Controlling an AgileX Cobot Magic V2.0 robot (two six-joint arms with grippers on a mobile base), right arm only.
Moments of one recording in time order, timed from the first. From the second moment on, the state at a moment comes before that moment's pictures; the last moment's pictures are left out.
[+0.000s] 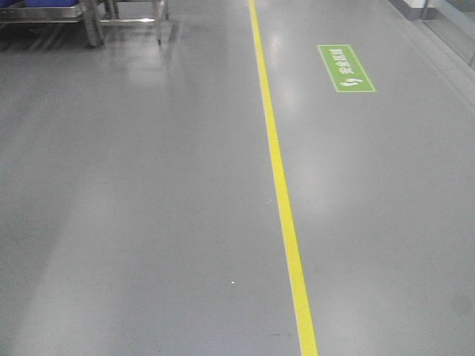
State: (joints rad) arm -0.09 0.11 -0.41 0.16 0.55 -0.23
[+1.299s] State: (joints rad) arm -0.09 0.11 -0.41 0.16 0.55 -0.23
